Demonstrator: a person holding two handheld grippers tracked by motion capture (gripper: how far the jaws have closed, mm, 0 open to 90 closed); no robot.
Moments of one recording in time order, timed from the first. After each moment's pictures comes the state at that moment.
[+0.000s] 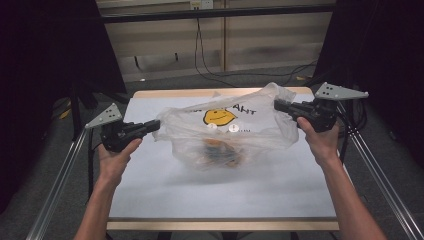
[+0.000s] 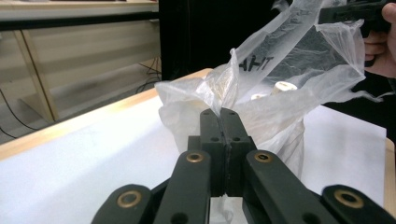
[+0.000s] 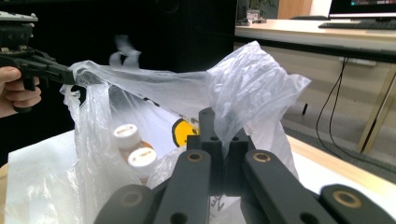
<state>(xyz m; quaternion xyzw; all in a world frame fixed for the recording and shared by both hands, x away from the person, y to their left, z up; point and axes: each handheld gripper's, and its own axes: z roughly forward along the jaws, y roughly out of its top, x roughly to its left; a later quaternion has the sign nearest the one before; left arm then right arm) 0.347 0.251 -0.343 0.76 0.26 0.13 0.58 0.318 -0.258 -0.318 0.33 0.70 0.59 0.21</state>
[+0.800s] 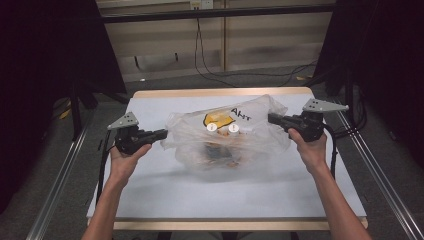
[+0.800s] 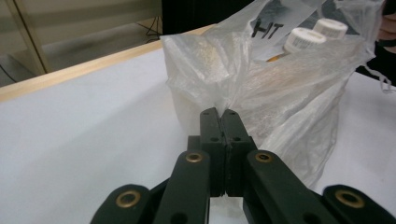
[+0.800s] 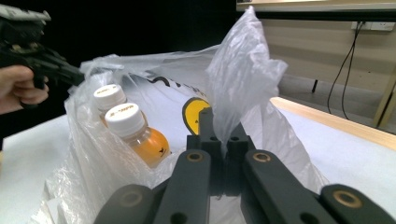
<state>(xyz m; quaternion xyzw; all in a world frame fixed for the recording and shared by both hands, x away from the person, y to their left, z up) 0.368 0.244 -0.389 0.80 0.29 0.10 0.53 0.331 -0.254 -0.372 0.35 0.71 0.58 0.18</state>
